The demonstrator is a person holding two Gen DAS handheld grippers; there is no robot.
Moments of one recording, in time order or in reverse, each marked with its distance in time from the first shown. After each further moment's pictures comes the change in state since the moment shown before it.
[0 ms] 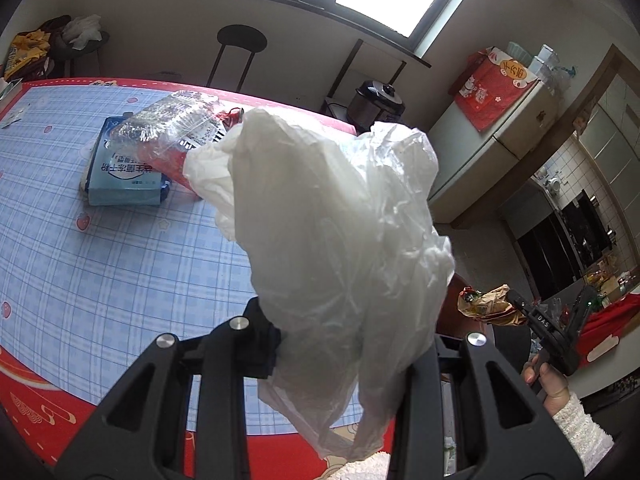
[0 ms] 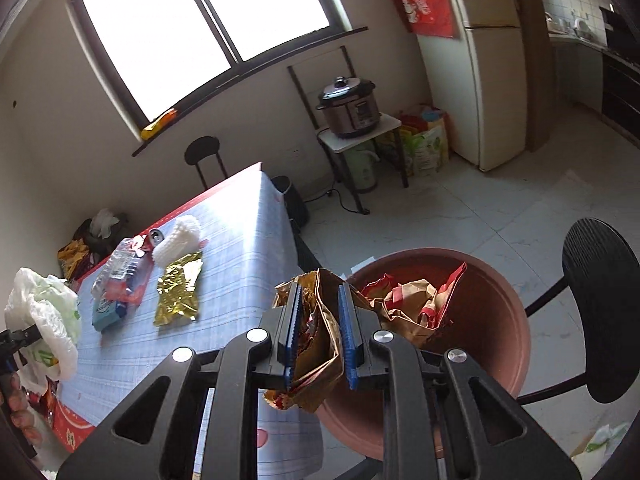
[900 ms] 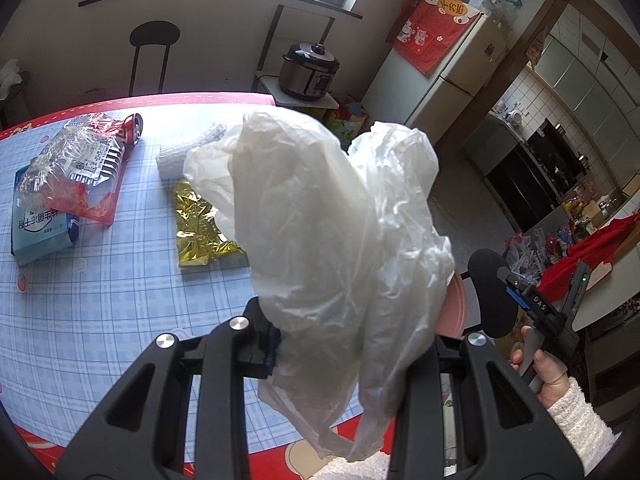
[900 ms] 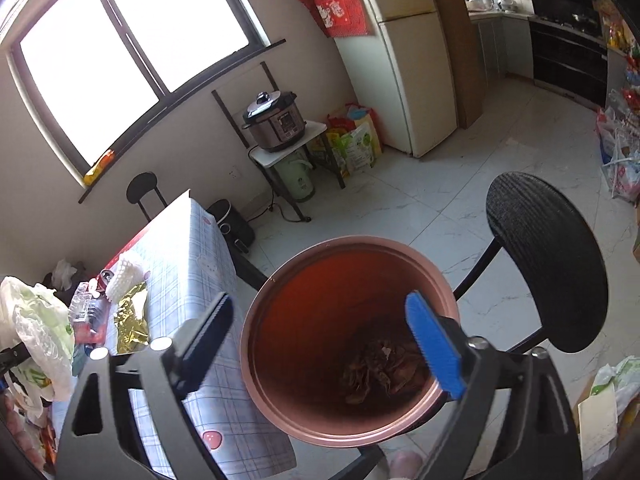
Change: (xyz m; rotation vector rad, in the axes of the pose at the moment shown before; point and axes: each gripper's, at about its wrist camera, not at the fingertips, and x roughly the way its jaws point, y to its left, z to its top) left arm 0.056 -0.074 0.015 0.218 0.125 -0.122; right arm -0.046 -0.032 -0.017 0.126 -0.114 -0.185
